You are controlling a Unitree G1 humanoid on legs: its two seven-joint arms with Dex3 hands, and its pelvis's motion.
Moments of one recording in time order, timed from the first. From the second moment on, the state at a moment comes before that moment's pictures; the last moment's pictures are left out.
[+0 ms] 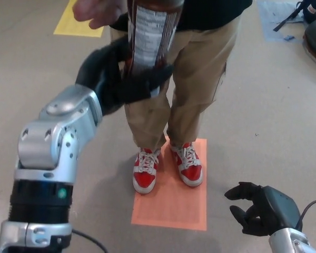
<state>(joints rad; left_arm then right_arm) -0.71 0.11 0.12 0.14 -0.30 0.69 -0.13 -0.49 -0.20 0.36 1.30 -0.56 -0.41 -0.57</state>
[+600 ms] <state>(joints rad) -0.85 0.14 0.22 0.11 -0.35 0.78 -0.11 -0.47 -0.20 0.38 1.30 -0.56 -0.41 -0.57</state>
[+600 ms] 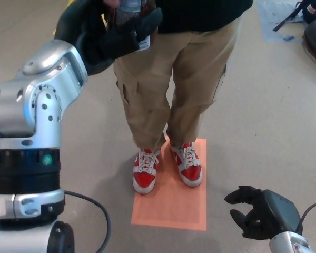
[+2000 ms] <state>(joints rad) -0.52 0.44 -0.27 0.31 -0.13 0.50 -0.13 -0.51 -0.20 0.38 1.30 -0.55 -0.41 -0.56</state>
